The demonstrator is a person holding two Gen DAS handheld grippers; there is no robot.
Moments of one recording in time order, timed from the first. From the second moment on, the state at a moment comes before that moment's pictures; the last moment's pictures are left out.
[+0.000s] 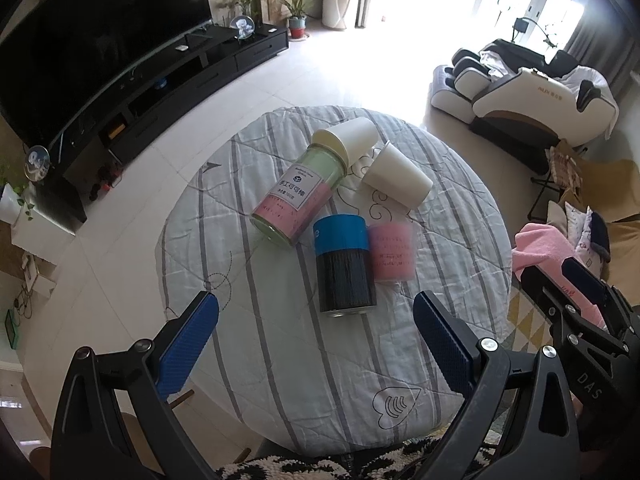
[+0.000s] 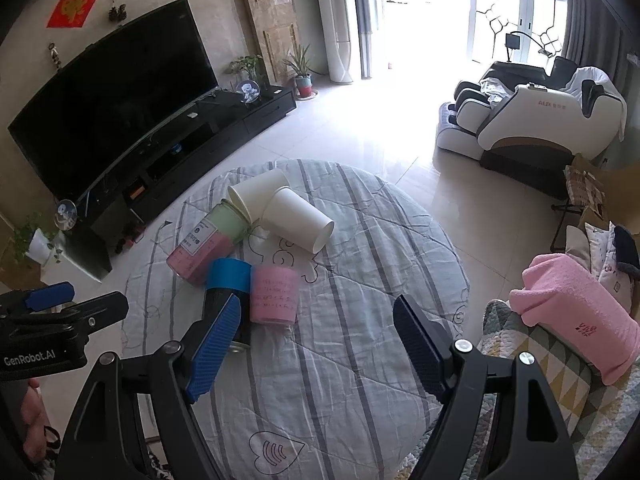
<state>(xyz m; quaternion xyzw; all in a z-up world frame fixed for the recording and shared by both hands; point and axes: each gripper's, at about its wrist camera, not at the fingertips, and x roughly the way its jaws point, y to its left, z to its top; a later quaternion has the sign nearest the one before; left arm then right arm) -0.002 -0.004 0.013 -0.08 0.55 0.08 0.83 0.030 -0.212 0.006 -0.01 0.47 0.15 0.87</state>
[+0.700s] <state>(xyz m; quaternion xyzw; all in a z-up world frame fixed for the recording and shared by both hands) 0.003 -0.005 0.006 -0.08 0.56 0.08 0.82 0.033 -0.216 0.000 0.00 0.48 0.14 0.87</state>
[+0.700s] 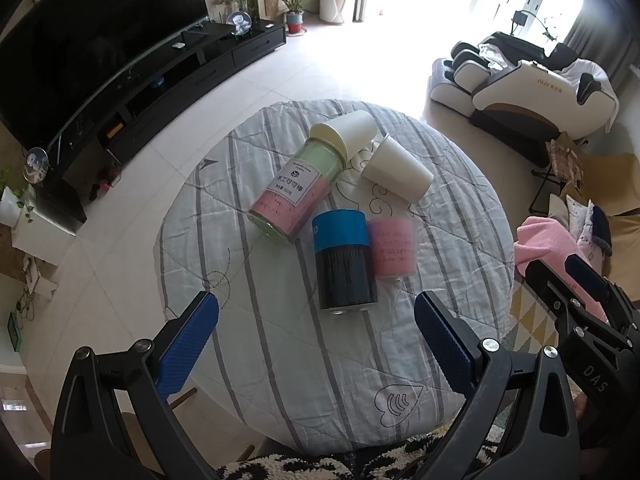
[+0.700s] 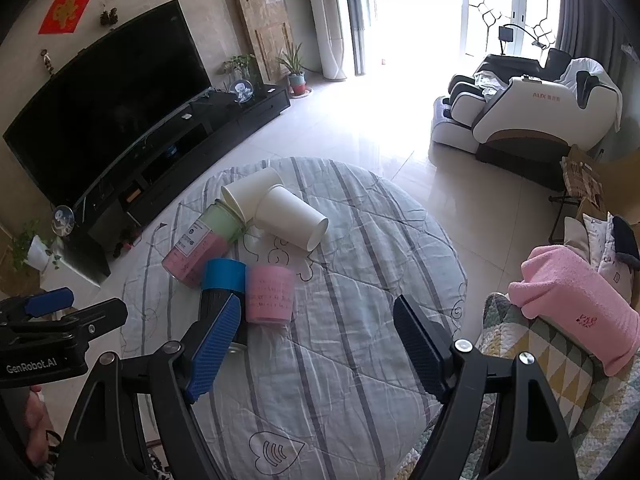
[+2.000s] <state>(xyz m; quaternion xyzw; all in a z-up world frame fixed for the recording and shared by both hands) 0.099 -0.013 -0.165 -0.11 0.67 0.09 0.73 0.081 -0.259 -0.074 0.02 0.57 0.09 0.81</state>
